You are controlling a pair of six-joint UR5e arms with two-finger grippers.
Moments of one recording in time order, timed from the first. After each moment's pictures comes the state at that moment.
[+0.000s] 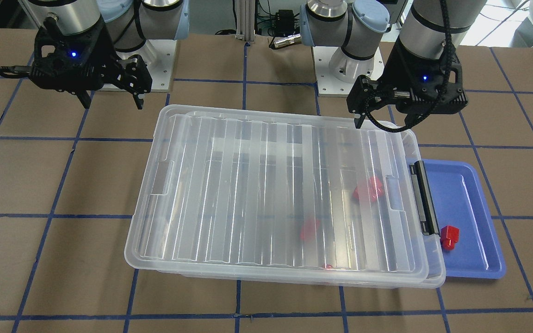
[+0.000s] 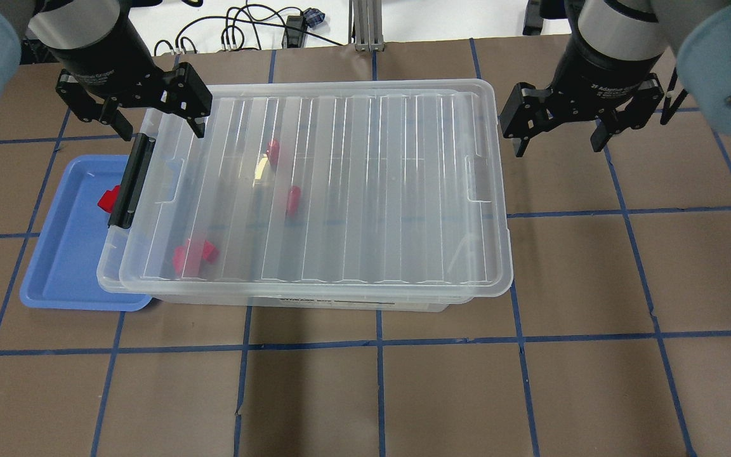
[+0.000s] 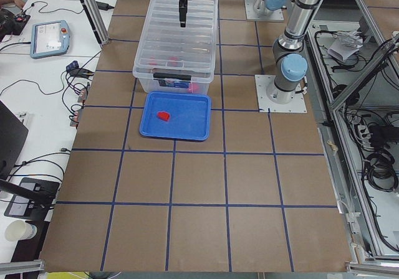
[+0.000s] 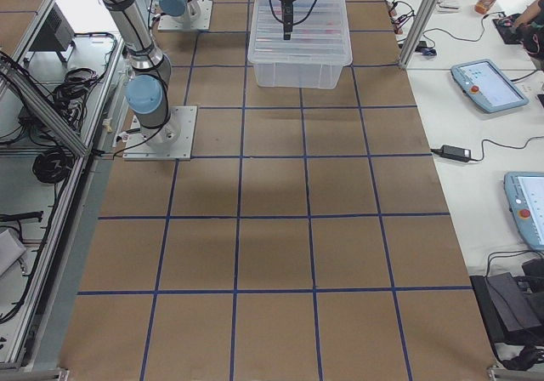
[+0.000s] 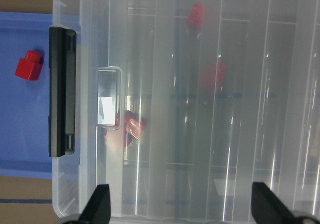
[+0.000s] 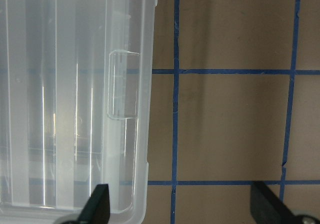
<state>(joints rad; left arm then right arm) -1.56 -1.61 -1.48 -1.59 1.59 0.00 1.61 -1.61 1.57 -1.56 -1.58 0.02</state>
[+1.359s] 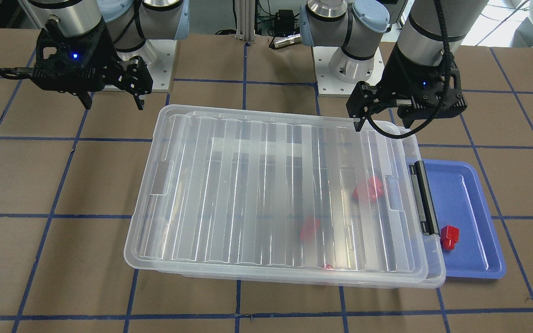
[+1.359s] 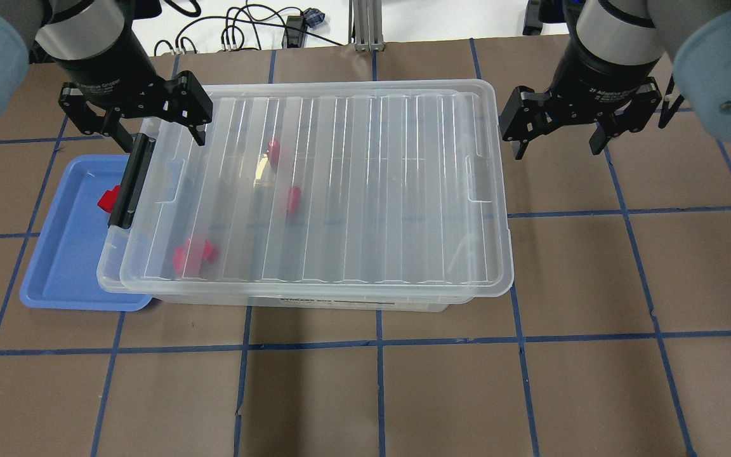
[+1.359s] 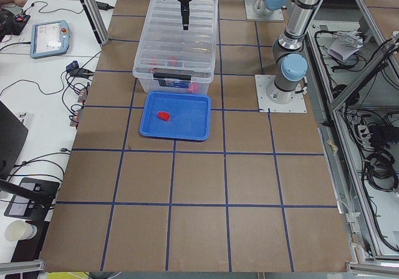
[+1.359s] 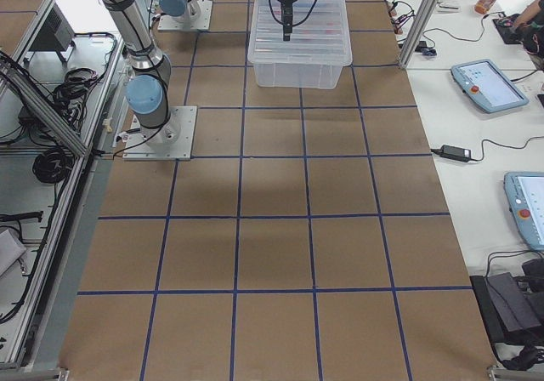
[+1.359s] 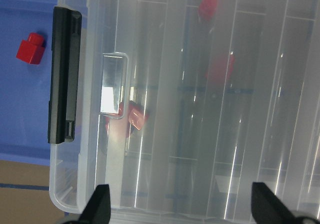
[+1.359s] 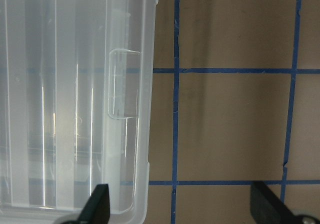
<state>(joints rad) -1.56 -1.61 -1.50 -1.60 1.60 -0.07 1.61 -1.61 1.58 -1.56 -1.58 0.02</state>
